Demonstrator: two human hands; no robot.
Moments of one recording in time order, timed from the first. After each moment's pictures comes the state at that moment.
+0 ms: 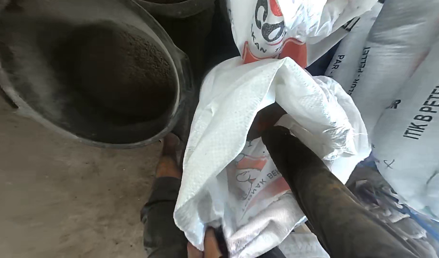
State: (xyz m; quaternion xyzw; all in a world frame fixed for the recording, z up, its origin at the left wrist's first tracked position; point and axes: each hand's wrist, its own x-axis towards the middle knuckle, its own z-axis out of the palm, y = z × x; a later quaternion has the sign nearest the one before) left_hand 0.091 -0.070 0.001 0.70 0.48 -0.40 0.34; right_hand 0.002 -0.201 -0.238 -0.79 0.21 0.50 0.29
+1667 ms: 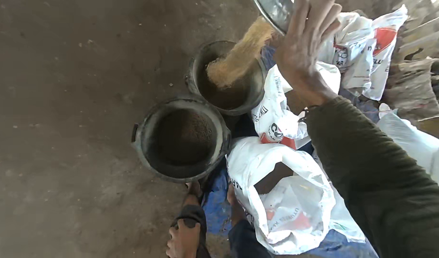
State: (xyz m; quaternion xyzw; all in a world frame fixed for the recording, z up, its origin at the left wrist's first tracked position) left_hand -0.078 0.201 -0.098 0.78 0.37 -0.50 0.05; right_hand 0.383 -0.091 0.072 -0.96 -0.02 -0.28 -0.04
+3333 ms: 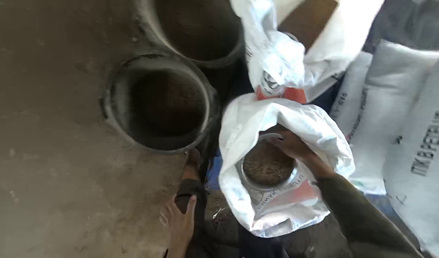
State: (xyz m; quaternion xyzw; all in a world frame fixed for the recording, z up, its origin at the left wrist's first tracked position) left_hand -0.089 0.150 -0.052 0.84 0.33 -0.35 0.24; right_hand 0.042 -0.235 -0.104 -0.77 0.21 0.44 0.40
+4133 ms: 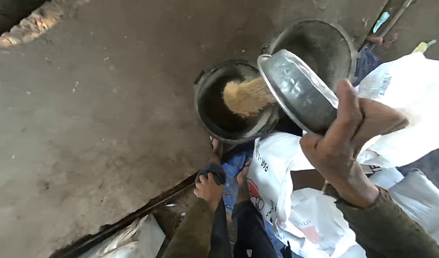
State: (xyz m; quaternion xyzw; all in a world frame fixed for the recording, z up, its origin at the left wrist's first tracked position) left_hand -0.107 0.160 -0.092 0.75 0.47 -0.46 0.11; right_hand 0.164 0.005 0.071 -0.91 -0.28 -0.26 0.16
